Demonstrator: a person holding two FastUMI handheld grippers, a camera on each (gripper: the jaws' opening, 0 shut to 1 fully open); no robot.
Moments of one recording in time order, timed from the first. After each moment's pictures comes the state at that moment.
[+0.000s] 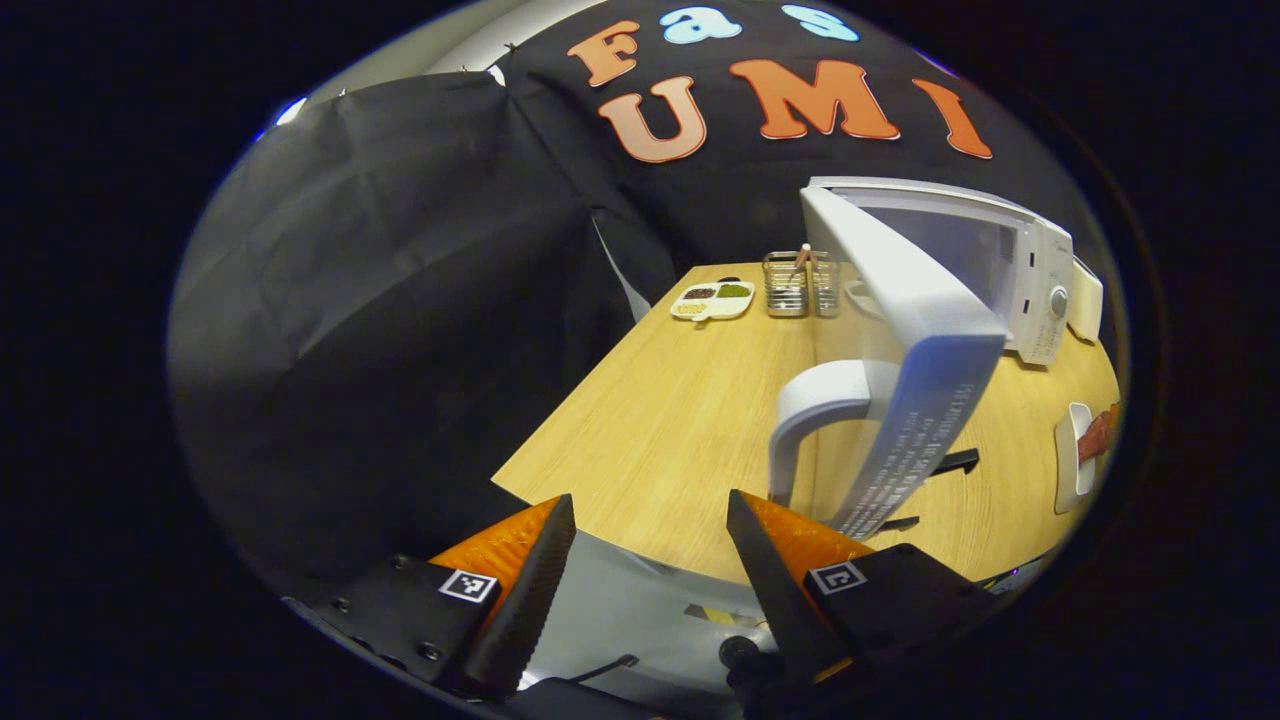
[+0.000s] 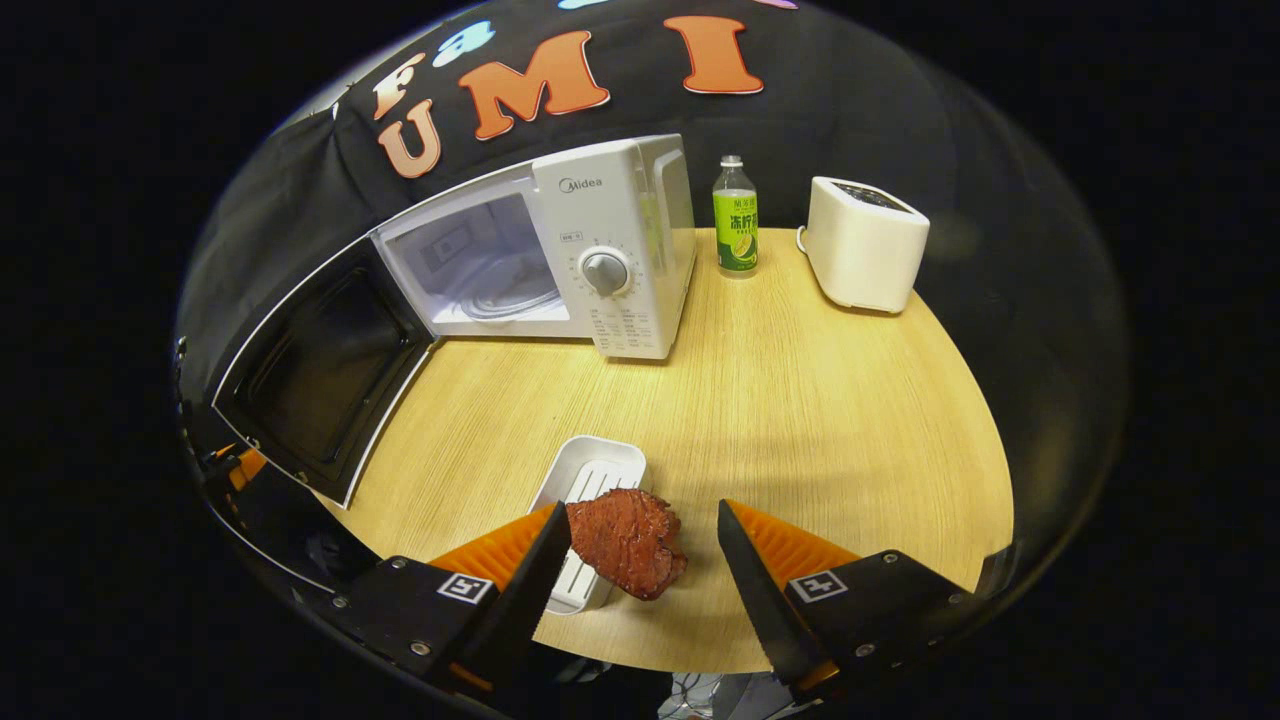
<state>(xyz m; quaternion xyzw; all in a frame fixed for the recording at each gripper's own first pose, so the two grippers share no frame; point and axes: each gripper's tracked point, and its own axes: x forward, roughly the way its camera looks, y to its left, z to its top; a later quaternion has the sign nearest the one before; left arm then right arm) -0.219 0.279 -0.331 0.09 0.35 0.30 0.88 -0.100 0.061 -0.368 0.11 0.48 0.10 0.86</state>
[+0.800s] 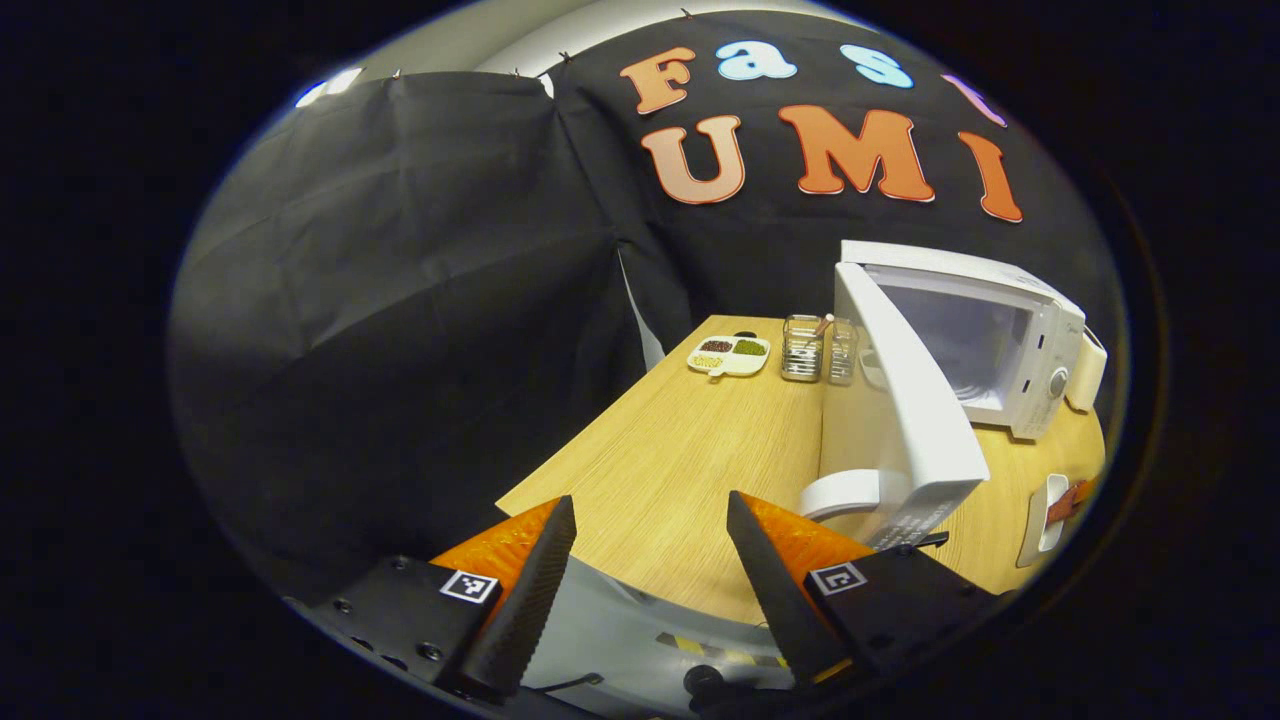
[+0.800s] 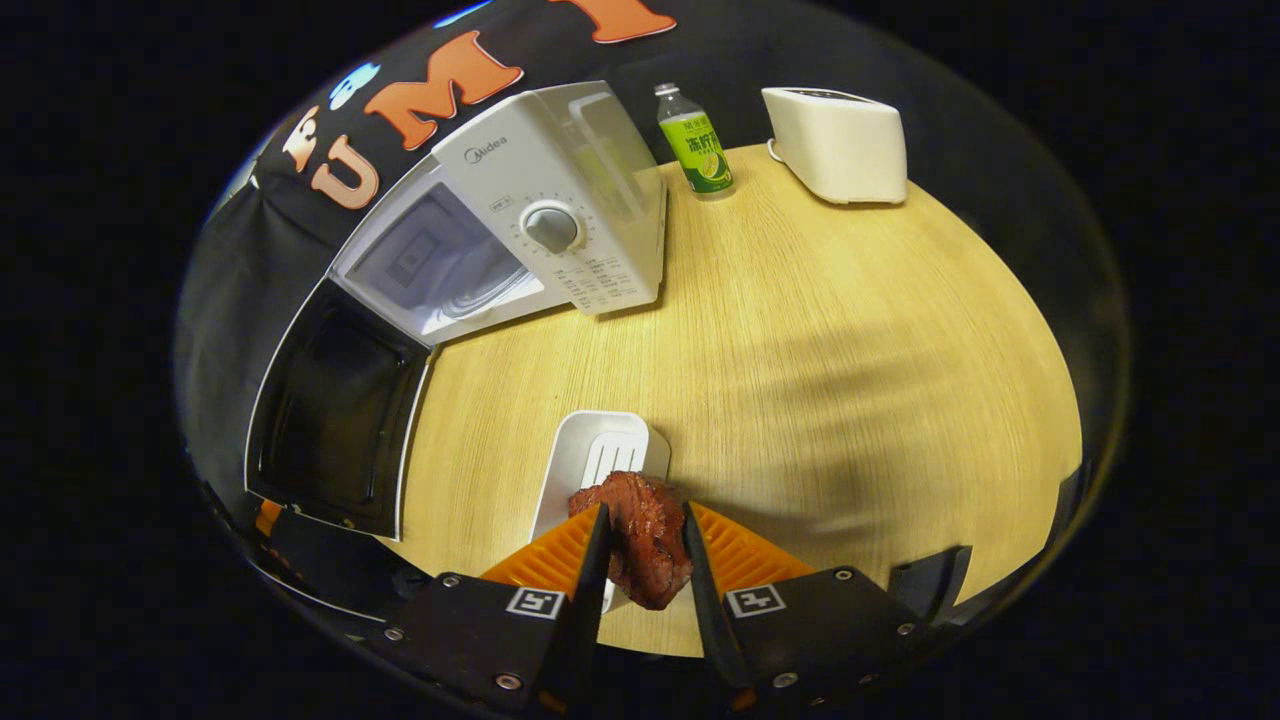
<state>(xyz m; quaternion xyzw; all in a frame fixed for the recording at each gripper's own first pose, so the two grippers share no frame) -0.206 0.281 -0.279 0.05 0.29 0.30 0.91 -0.114 0.078 -0.395 0.25 0.57 0.08 0.78</state>
